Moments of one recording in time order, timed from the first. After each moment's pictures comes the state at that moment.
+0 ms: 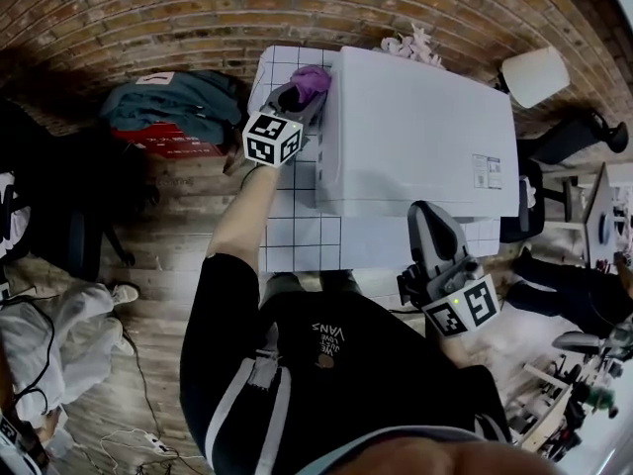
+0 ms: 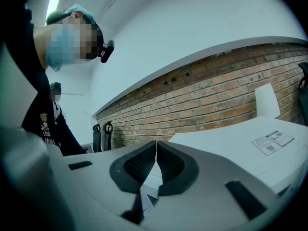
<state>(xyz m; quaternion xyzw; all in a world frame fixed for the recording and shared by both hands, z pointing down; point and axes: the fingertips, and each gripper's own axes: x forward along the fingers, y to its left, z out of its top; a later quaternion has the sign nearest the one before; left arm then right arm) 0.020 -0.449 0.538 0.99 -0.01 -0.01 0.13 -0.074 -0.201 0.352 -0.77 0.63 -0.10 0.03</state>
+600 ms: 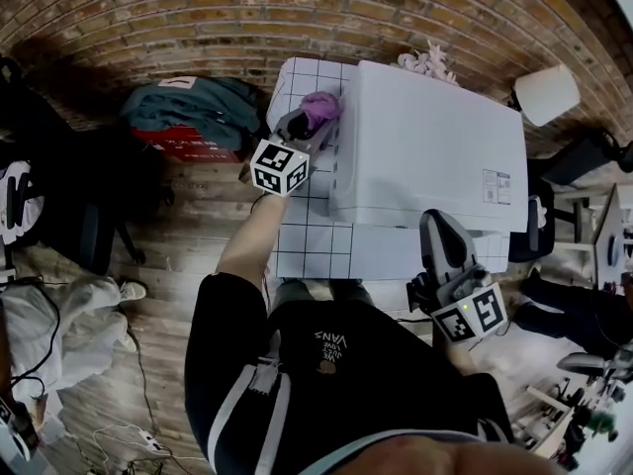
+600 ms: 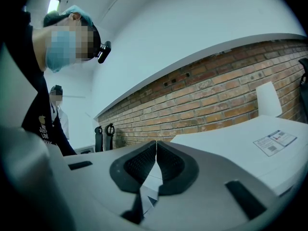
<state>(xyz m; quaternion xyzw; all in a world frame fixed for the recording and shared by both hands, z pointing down) -0.021 -0.431 0.534 0.99 -0.02 -0.03 0.13 -0.070 -0.199 0.349 -0.77 0.63 -0.10 0.04</state>
